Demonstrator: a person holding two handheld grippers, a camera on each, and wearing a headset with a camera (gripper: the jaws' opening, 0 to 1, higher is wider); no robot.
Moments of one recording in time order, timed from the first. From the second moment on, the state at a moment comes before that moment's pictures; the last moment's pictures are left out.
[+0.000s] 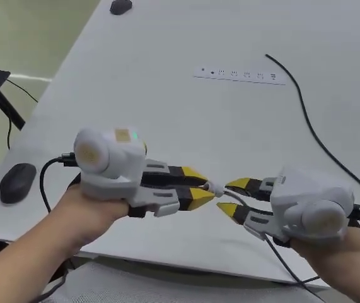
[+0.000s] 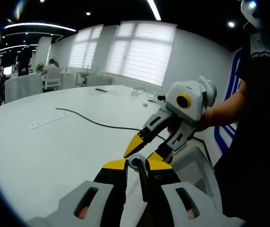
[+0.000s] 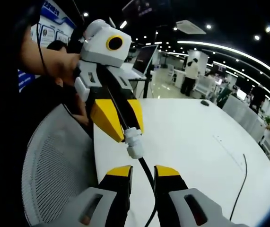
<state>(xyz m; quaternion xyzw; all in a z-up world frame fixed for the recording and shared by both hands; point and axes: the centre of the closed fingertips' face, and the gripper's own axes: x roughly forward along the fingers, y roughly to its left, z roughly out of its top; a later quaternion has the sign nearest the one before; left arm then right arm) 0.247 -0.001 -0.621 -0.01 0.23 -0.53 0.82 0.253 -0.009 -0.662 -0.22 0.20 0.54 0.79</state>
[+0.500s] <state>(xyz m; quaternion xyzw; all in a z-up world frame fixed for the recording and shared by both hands) 0.243 -0.004 -0.620 -0.01 0.23 -0.54 0.81 0.254 -0.011 -0.666 -0.20 0.22 0.53 0.79</state>
